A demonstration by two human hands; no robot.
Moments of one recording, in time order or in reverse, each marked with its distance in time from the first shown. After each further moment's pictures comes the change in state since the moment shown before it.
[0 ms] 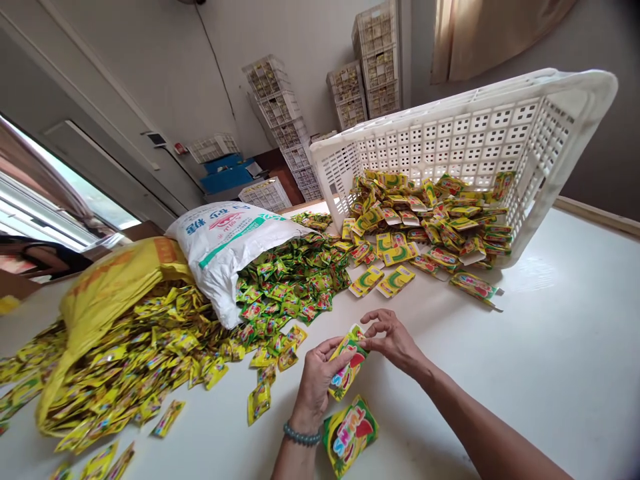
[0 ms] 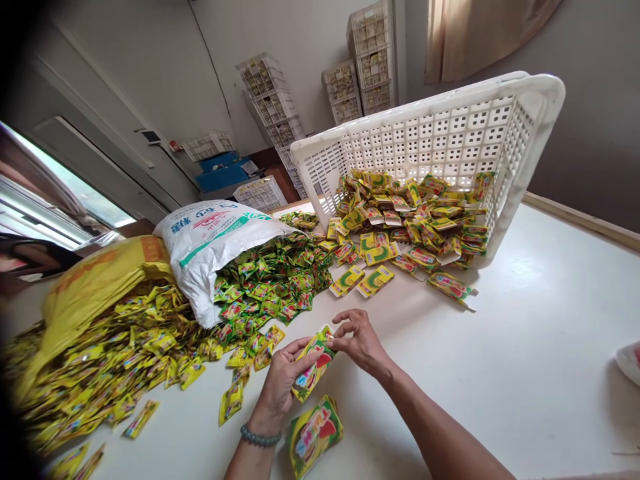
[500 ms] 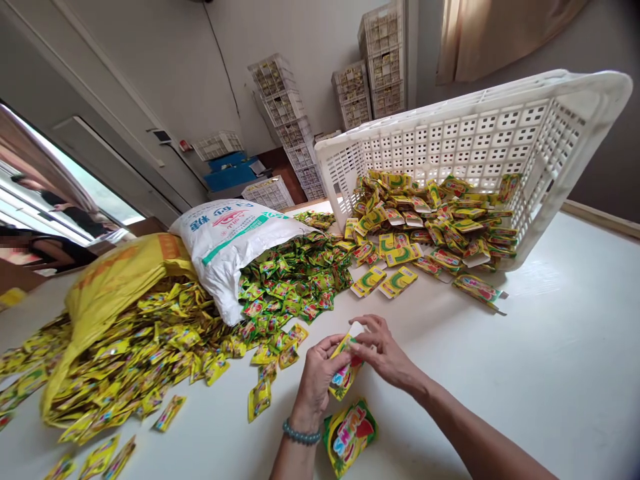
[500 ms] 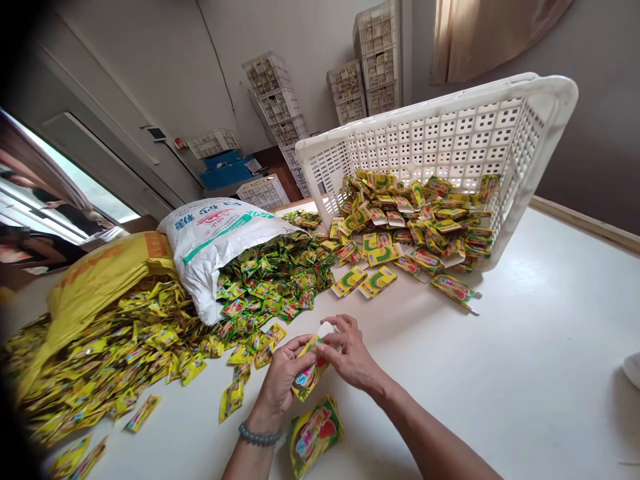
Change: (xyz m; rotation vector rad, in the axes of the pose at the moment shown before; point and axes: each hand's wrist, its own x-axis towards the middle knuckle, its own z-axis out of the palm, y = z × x) left_hand -0.001 0.002 0.000 -0.036 0.000 0.034; right_hand -0.012 -0.016 0.015 -0.061 -0.151 -0.082
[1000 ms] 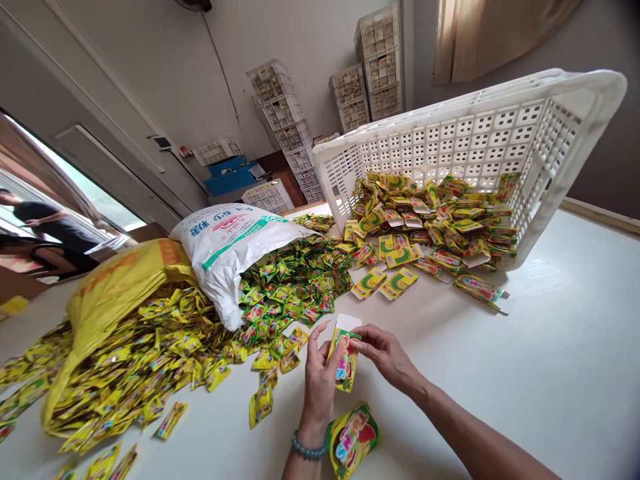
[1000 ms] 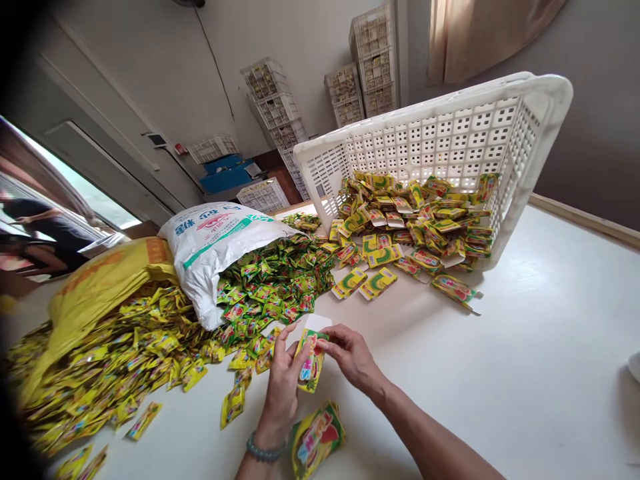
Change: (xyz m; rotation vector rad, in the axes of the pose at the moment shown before) left_hand 0.000 -0.010 0.000 0.131 0.129 0.274; right_hand 0.005 0.016 0.017 0.511 0.041 0.065
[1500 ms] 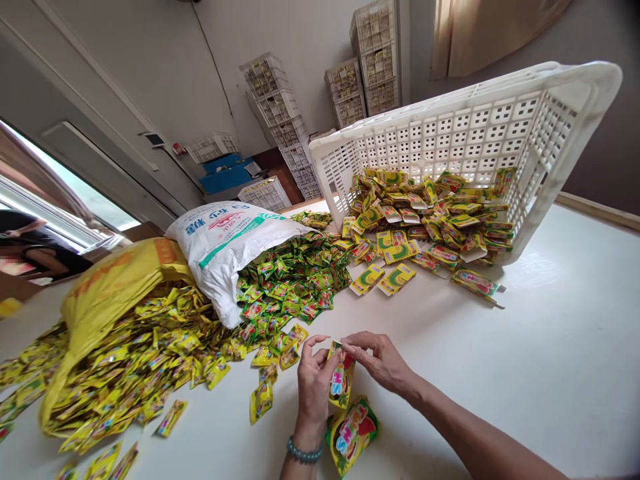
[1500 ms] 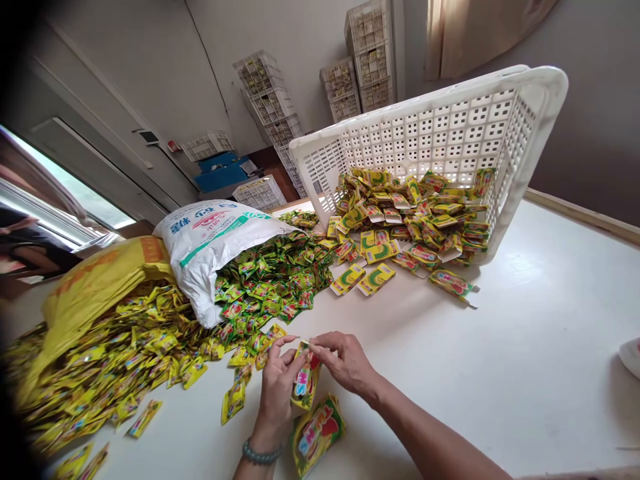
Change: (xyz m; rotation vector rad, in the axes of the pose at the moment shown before) left_hand -0.010 -0.013 -0.015 -0.009 0.033 -0.005; right_hand -0.008 -0.010 0.003 -0.346 -0.077 -0.082
